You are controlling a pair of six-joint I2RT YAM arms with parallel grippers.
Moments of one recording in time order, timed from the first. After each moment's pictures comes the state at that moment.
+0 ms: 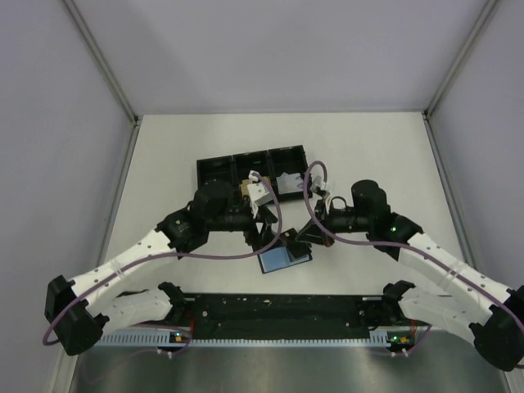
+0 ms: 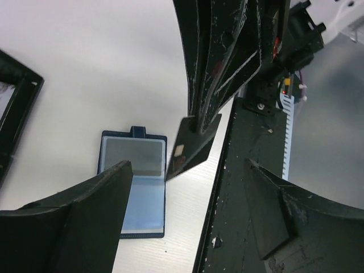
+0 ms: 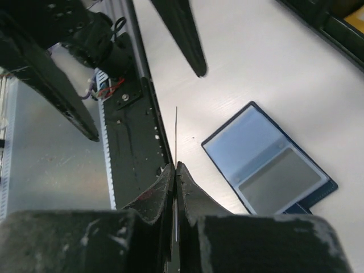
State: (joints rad) left arm -0.80 1.01 0.81 -0.17 0.53 -0.11; right arm 0.62 0.96 0.68 -0.17 -0.74 0.20
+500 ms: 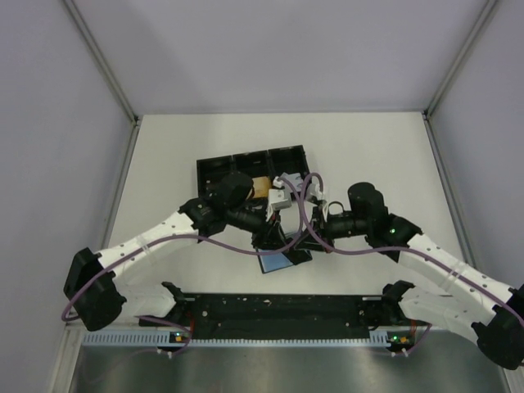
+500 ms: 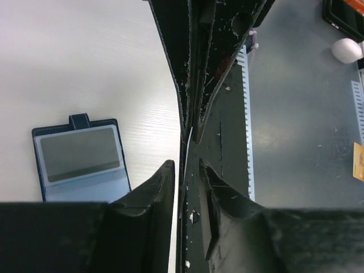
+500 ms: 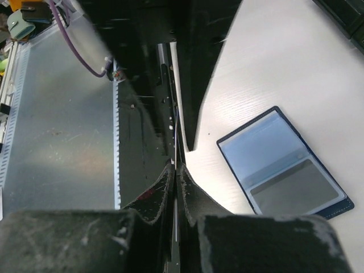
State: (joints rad) left arm -0.80 1.24 0.95 -0.33 0.84 0.05; right arm 0.69 0.94 0.69 -0.20 -0.82 0.08
